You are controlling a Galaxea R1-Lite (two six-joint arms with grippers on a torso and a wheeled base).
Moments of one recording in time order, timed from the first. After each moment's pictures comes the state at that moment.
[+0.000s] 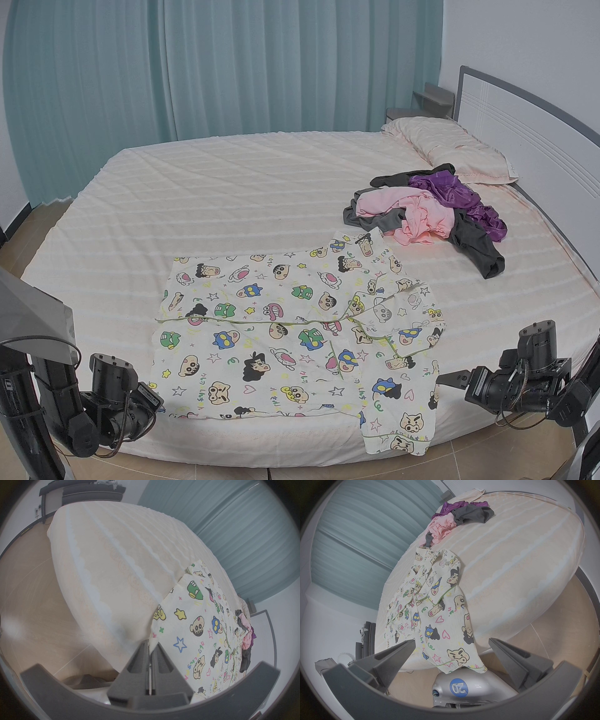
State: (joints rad) left arm -0.21 2.11 -0.02 -1.22 0.18 -1.14; right arm 0.29 1.82 -0.11 -0.95 0.14 0.79
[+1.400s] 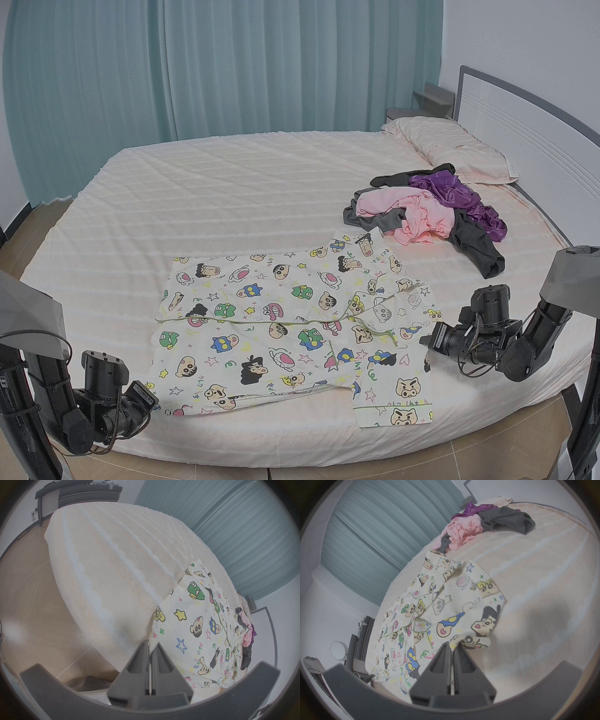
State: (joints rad) left arm -0.15 2.08 -0.02 -1.20 0.14 -1.06; right arm 0.23 2.18 -0.58 -0.95 0.16 0.61
